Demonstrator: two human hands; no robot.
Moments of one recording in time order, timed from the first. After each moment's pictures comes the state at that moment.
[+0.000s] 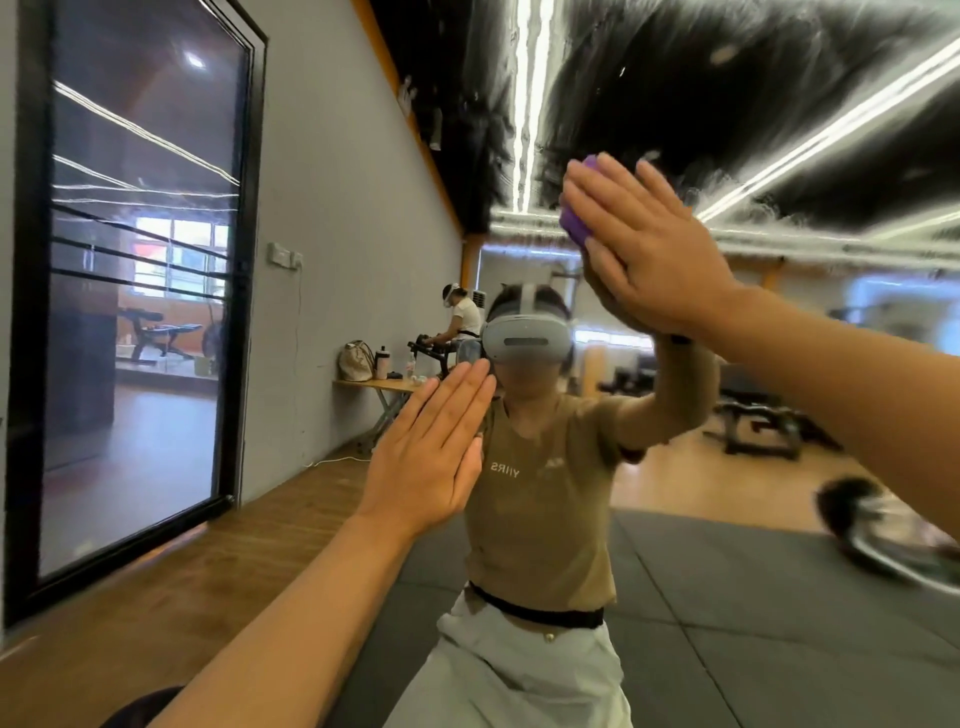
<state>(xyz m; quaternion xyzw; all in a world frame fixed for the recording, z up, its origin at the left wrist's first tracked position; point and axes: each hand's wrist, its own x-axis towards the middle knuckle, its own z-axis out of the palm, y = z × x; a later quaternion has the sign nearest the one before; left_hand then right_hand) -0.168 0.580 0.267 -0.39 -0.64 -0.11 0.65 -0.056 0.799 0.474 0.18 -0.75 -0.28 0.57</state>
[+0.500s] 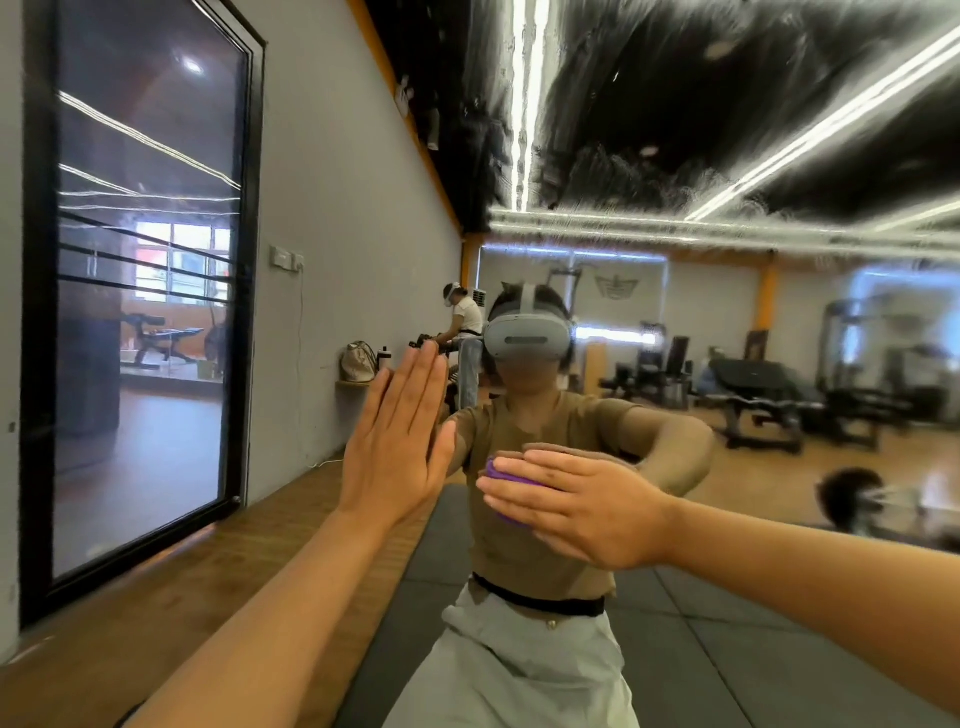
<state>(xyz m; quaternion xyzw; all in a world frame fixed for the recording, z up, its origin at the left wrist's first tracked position) -0.172 0.555 0.265 -0.31 -0.70 -0.14 0.62 -0.062 0.795 0.279 0.35 -0.71 -0.50 0.37</state>
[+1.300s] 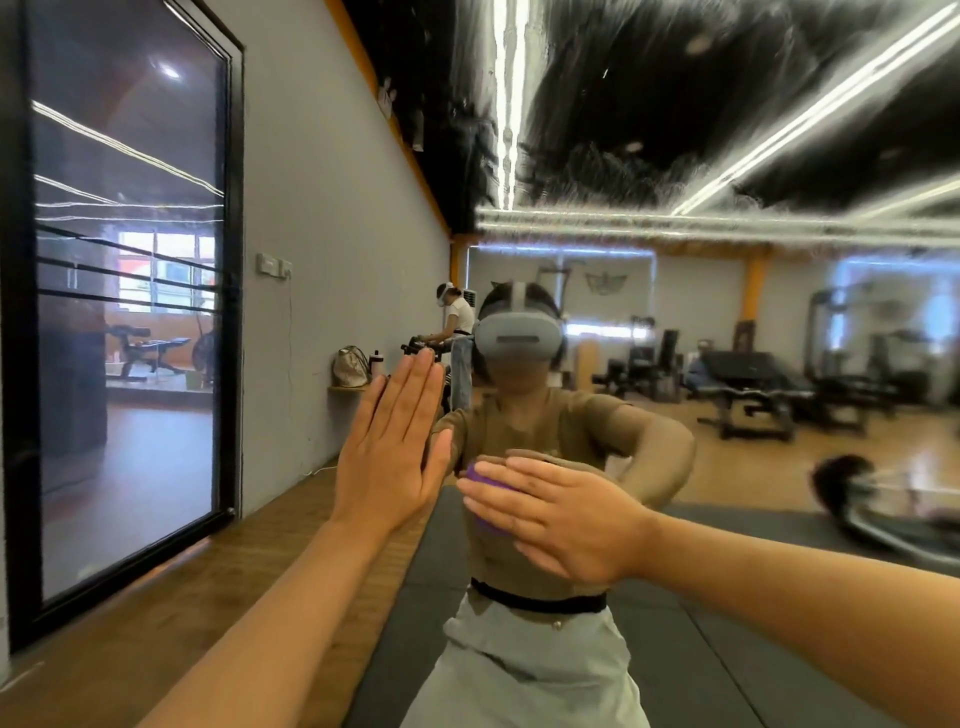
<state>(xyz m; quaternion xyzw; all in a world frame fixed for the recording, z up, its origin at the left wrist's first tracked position) -0.181 0.549 0.264 -0.34 -0.69 -0.14 0.63 -0.070 0.772 0.266 0.33 -0.75 -0.45 0.36</state>
